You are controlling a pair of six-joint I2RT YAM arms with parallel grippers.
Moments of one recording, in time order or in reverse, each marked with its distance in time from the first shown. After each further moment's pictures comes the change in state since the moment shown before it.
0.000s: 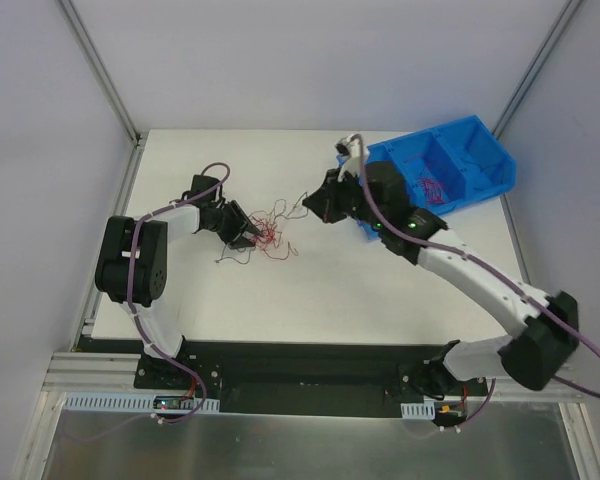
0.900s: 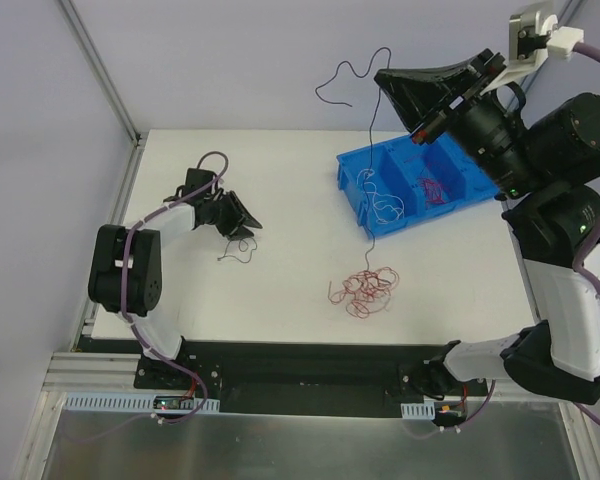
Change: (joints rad) left arm 0.007 -0.059 0.008 0.019 0.023 0.054; right arm -0.002 -0.082 1.028 -0.360 0.044 -0.224
